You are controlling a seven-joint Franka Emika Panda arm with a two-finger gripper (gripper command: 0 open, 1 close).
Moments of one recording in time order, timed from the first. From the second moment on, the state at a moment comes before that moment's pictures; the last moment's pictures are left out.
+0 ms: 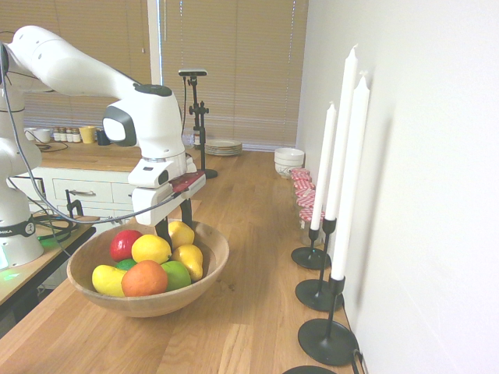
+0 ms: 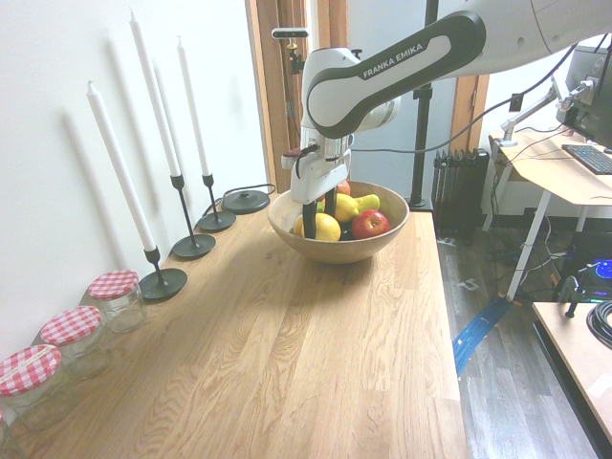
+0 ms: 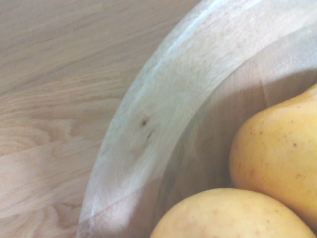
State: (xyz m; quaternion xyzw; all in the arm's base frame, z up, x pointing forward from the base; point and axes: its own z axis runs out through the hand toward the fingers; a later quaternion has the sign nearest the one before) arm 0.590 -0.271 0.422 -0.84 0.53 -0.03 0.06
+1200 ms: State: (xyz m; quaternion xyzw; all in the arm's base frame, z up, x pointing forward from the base) arm 0.614 0.045 0.512 -0.90 0.42 -0.09 0.04
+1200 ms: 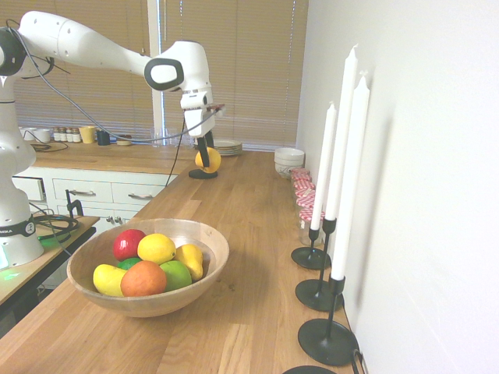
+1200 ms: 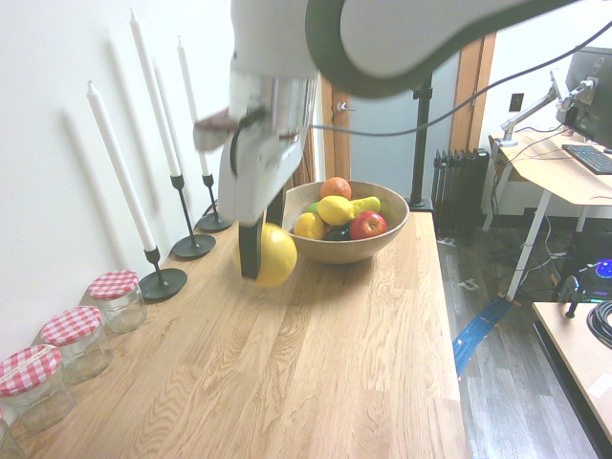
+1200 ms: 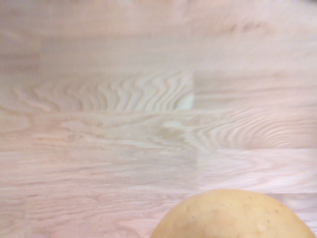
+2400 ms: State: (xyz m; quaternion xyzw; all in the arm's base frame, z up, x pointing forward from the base) arm 0.645 0.075 0.367 -0.88 0.47 -0.07 0.02
